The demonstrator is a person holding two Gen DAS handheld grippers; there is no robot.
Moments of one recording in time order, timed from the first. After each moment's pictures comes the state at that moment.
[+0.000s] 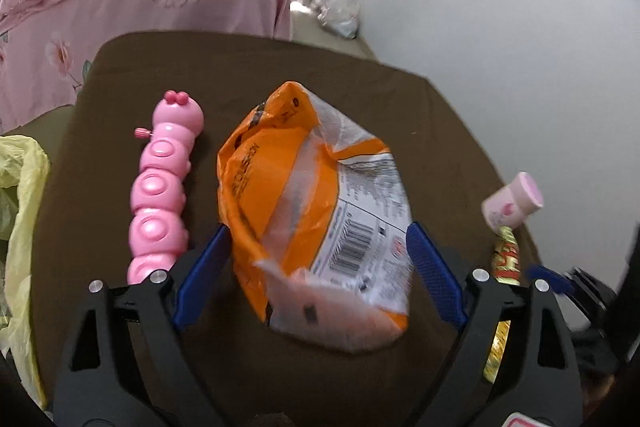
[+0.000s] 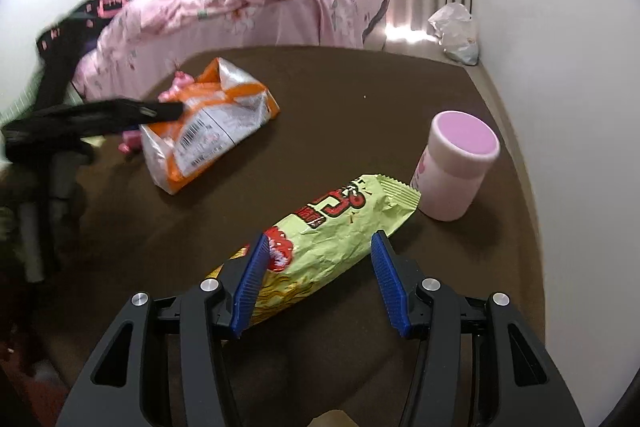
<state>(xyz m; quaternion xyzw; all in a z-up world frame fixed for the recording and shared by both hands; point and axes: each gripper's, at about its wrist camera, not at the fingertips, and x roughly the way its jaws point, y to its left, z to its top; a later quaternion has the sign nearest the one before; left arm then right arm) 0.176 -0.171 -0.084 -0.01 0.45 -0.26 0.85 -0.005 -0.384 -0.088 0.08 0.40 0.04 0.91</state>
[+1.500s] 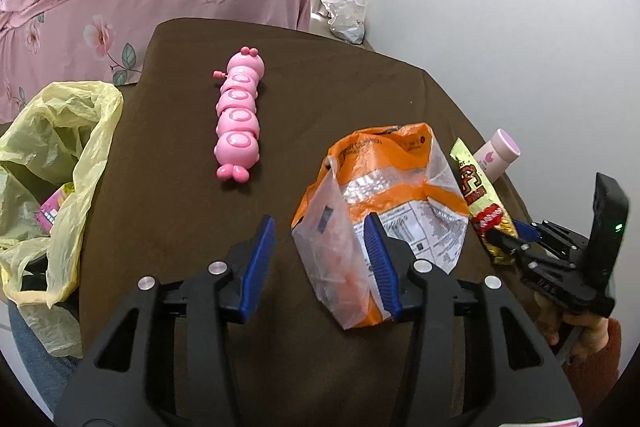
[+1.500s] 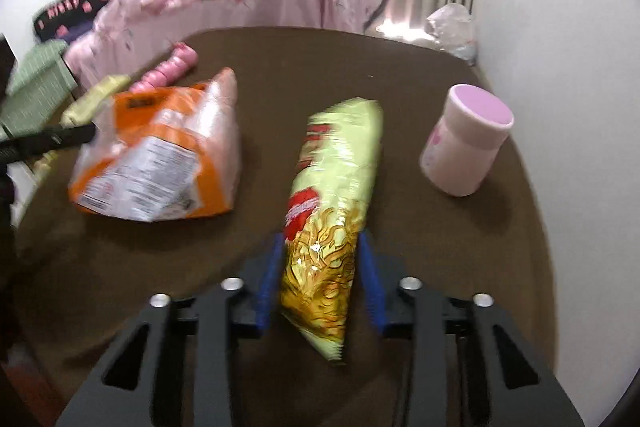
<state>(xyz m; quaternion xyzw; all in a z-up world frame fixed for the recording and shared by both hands) 0.088 -0.099 -0.074 -0.02 0.44 -0.25 0.86 -0.001 -0.359 -0.103 0.05 0.42 0.04 0.91</state>
